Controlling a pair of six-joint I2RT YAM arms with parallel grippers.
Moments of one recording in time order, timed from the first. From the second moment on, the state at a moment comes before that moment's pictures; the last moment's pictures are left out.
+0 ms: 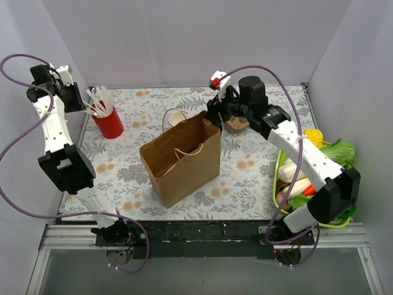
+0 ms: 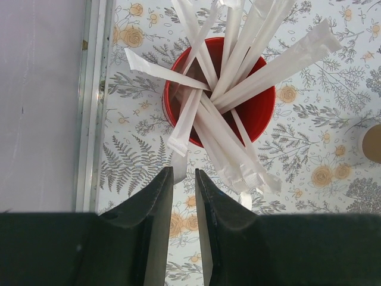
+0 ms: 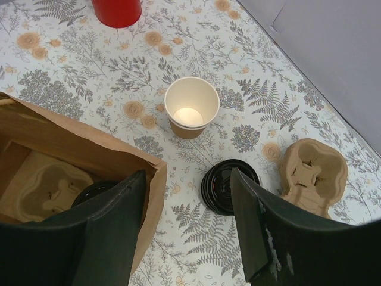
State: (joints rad) left arm 0.44 1.87 2.00 -0.98 0.30 0.15; right arm 0.58 1.49 1.48 -0.36 -0.38 -0.24
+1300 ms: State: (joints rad) left arm 0.42 1.87 2.10 -1.05 0.28 0.20; right arm 0.58 1.50 1.48 -0.35 -0.38 -0.24
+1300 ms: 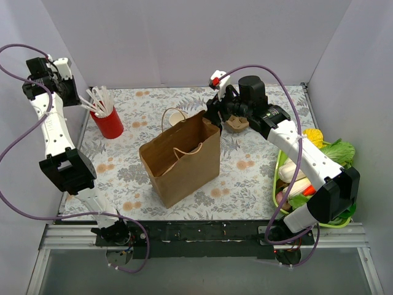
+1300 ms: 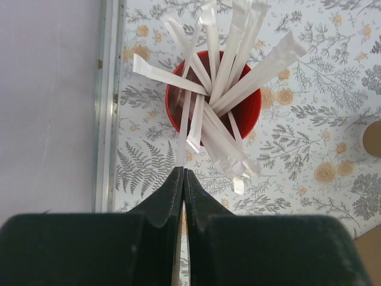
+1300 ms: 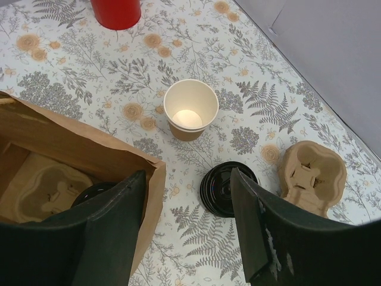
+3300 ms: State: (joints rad) left arm 0.42 0.98 1.24 -0.02 1.48 -0.70; right arm 0.47 1.60 1.80 -0.53 -0.16 -0.20
